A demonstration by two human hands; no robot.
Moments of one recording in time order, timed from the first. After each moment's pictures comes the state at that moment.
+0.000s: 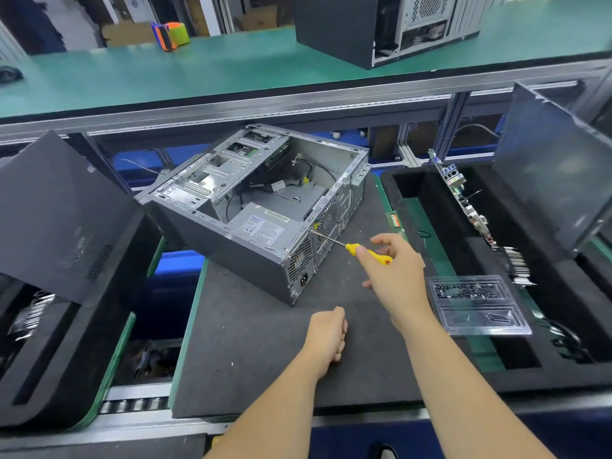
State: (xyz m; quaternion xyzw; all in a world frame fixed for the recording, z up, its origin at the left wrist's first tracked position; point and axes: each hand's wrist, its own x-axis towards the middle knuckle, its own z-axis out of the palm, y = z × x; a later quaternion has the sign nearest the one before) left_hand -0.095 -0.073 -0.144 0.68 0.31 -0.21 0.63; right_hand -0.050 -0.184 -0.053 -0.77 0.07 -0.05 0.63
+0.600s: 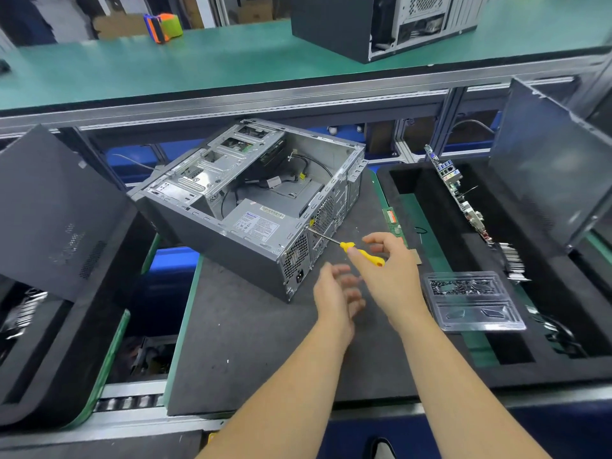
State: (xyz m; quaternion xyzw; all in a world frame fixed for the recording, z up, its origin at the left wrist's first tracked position) left_hand -0.061 -0.105 -0.096 0.43 0.34 -0.06 0.83; right_hand -0.051 -0.185 -0.058 -0.79 0.05 -0.05 0.61
